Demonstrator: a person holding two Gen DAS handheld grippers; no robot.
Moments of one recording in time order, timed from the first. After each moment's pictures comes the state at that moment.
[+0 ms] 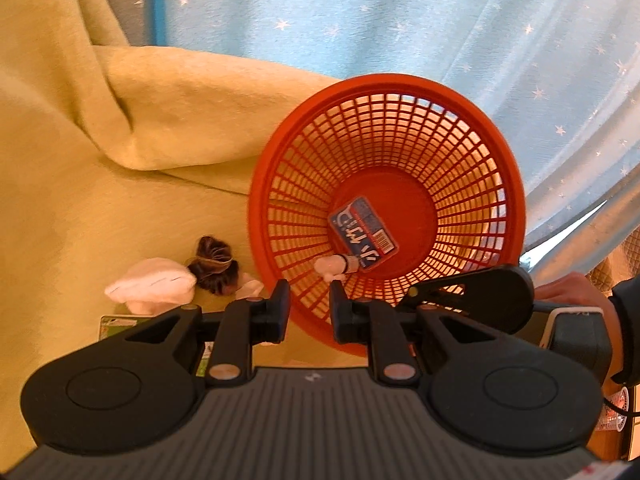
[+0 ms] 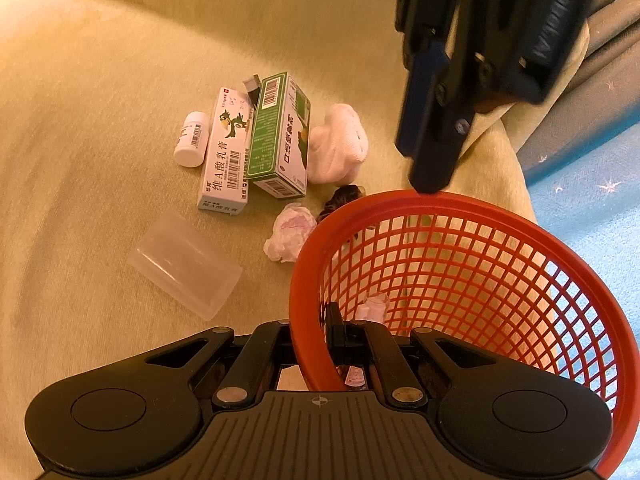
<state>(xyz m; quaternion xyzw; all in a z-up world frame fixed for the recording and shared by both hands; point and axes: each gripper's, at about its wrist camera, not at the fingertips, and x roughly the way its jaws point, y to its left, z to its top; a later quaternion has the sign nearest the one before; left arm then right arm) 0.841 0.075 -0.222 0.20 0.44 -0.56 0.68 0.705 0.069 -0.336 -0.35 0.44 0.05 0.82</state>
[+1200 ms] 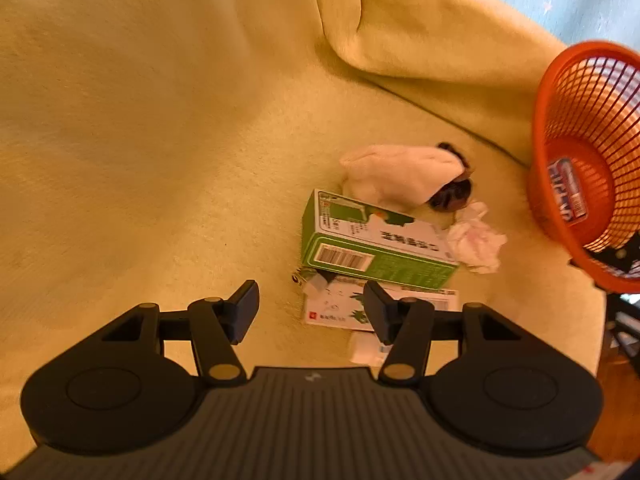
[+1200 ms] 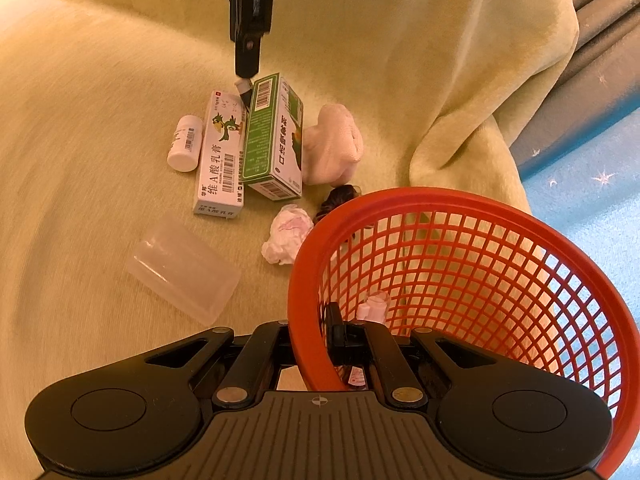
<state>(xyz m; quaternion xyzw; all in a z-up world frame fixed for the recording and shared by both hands) 0.928 0.177 -0.307 0.20 0.49 -0.37 0.76 0.707 0.068 -0.341 -0.34 0.43 0.03 0.83</state>
